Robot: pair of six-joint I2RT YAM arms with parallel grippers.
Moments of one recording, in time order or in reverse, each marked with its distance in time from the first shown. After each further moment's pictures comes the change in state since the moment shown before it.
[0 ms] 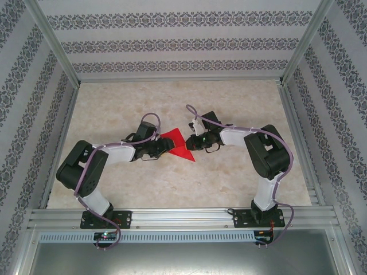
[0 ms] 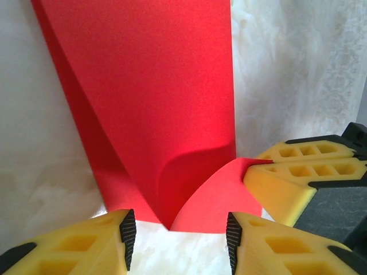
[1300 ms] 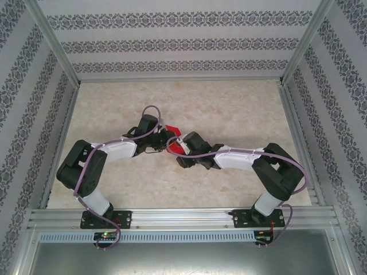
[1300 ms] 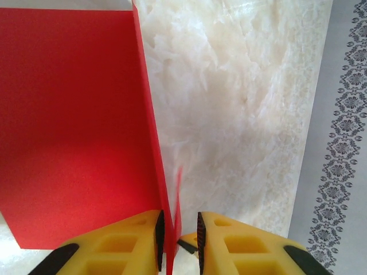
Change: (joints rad) left arm -0.011 -0.004 0.094 0.002 0.006 -0.091; right arm 0.341 -0.226 -0.190 0.076 0.621 -0.192
